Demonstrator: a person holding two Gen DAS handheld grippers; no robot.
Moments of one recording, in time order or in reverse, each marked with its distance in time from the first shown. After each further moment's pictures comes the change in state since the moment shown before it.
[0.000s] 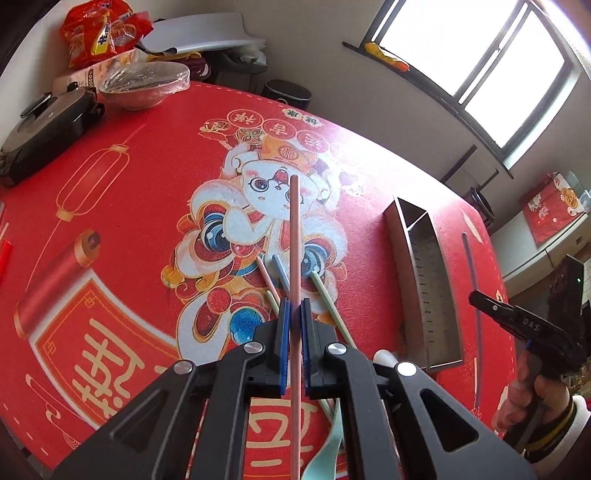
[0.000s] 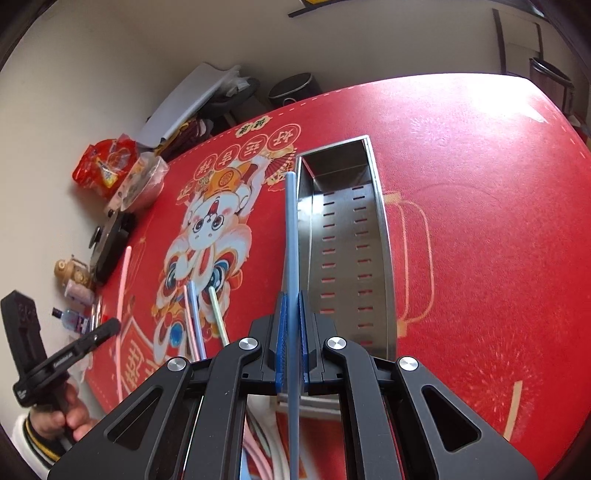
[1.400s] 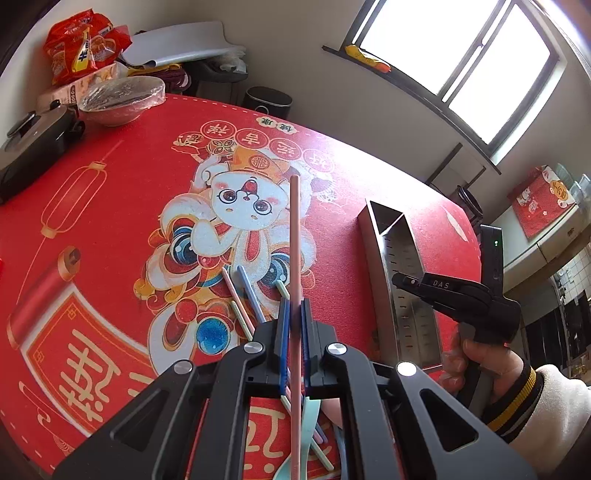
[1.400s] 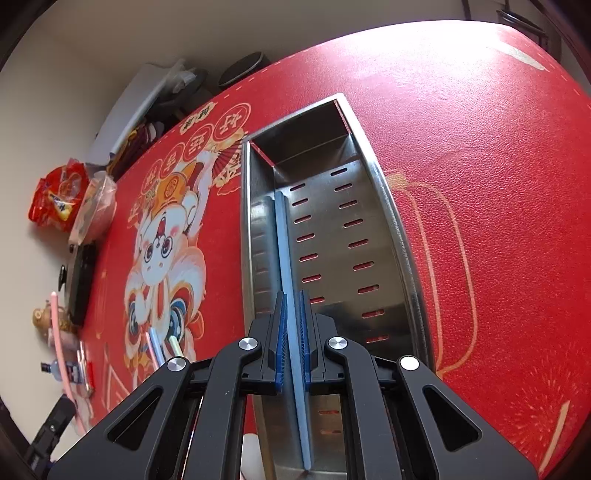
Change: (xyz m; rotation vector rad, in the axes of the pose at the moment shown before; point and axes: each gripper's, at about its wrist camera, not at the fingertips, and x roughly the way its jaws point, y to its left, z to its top) left arm 0.000 -0.032 0.005 0.043 -0.017 -0.036; right arm 0.080 -0.015 0.020 0.177 0.060 -0.068
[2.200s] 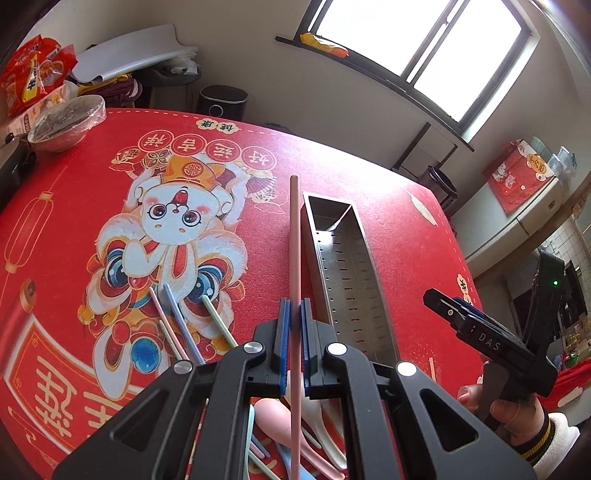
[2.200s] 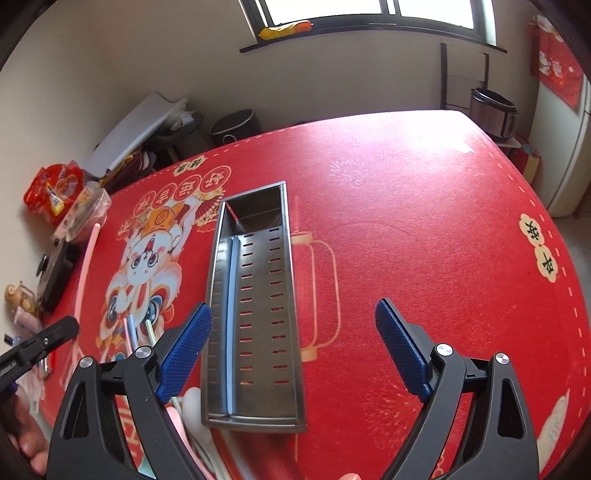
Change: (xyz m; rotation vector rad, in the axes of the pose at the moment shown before) left arm 0.023 -0.072 0.016 0.098 0.041 -0.082; right arm -0.121 -0.028 -0.027 -0.145 -0.234 -0.176
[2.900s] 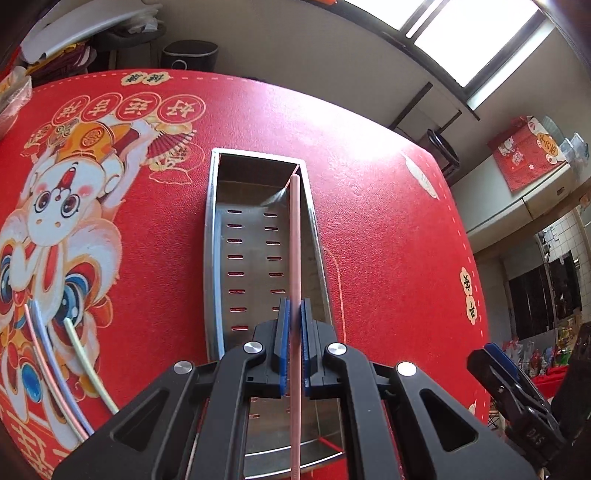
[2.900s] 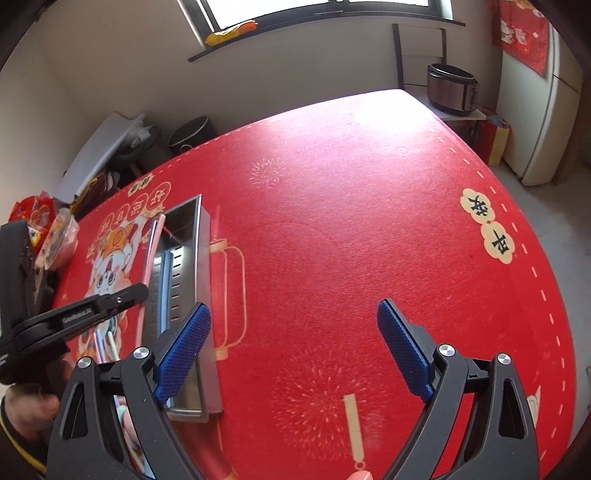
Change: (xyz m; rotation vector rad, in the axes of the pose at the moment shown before) left arm 0.147 -0.082 0.026 -0.019 0.181 -0.019; right arm -0.011 -0.091 0.005 0.119 0.021 -0.065
